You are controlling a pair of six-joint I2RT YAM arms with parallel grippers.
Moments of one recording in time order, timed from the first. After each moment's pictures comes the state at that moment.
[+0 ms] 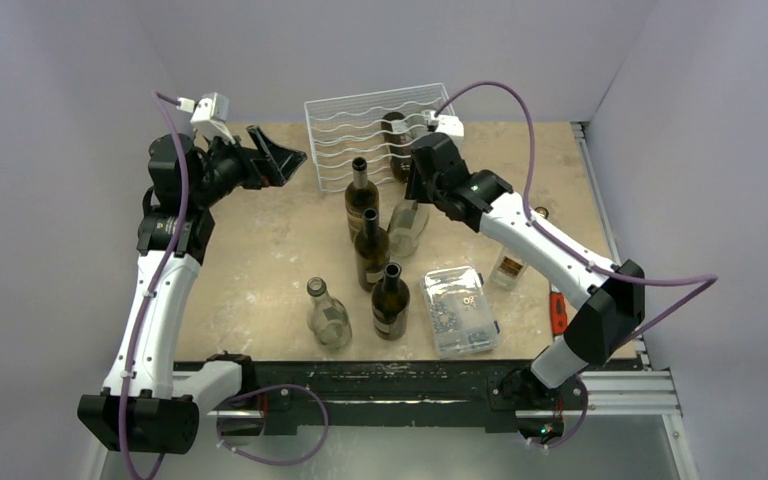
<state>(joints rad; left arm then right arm) -0.04 1.08 1.21 -0.28 0.52 -0.46 0.72 1.59 1.52 -0.58 0.47 0.54</state>
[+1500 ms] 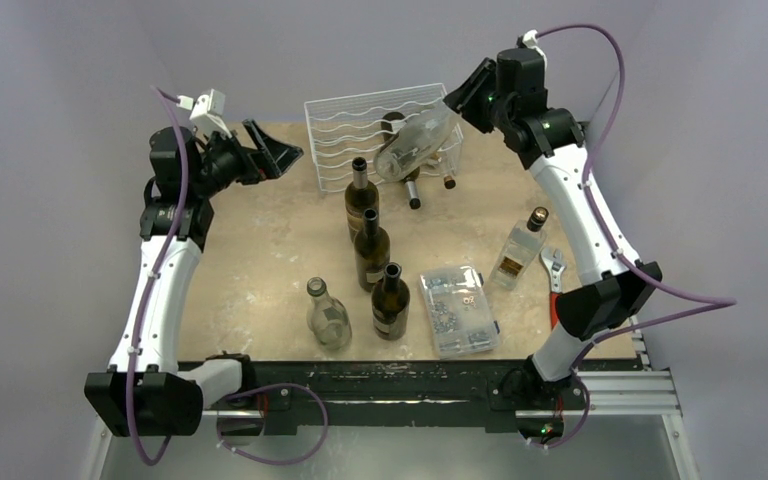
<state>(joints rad) 0.01 1.15 1.21 -0.25 0.58 -0.51 0.34 1.68 1.98 -0.68 0.12 0.79</state>
